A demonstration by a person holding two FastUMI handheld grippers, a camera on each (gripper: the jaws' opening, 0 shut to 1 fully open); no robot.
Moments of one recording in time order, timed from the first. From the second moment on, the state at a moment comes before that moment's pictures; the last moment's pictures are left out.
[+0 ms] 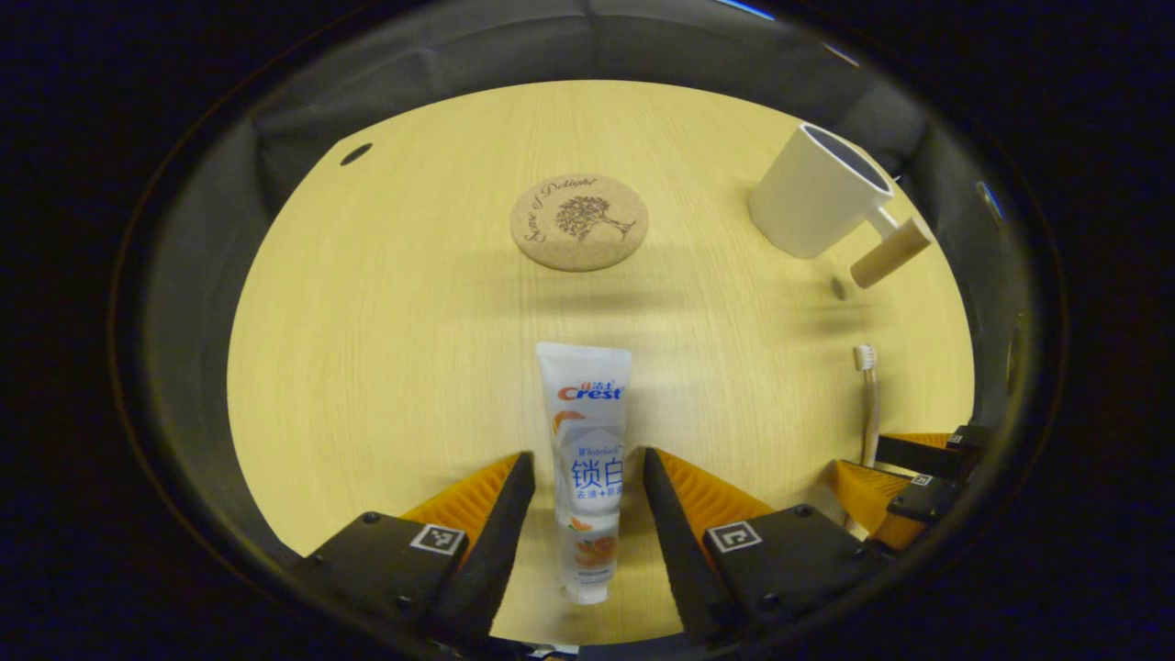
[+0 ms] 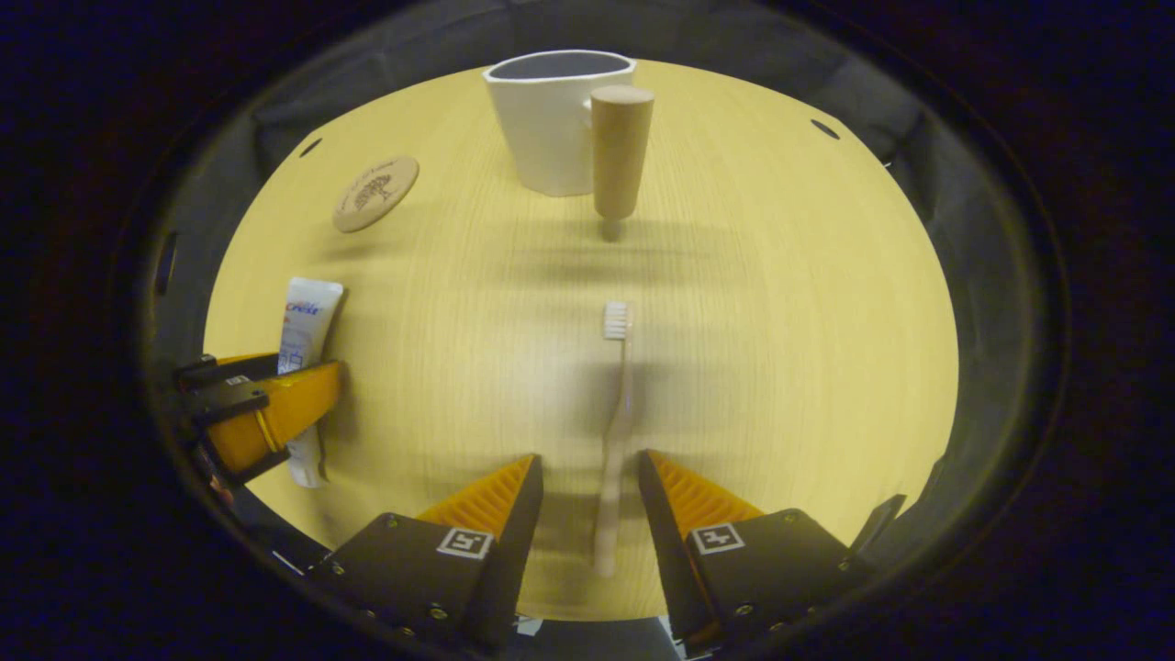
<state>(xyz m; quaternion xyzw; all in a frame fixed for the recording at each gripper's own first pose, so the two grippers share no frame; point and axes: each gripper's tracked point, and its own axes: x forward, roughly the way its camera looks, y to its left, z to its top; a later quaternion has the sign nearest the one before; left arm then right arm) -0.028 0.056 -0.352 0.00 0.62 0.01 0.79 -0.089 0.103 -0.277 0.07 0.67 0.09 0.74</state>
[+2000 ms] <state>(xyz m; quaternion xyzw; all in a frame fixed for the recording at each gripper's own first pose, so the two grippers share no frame) 0.034 0.046 -0.257 -0.03 0.38 0.00 0.93 -0.006 0.121 -0.170 0.19 0.33 0.20 0.90</state>
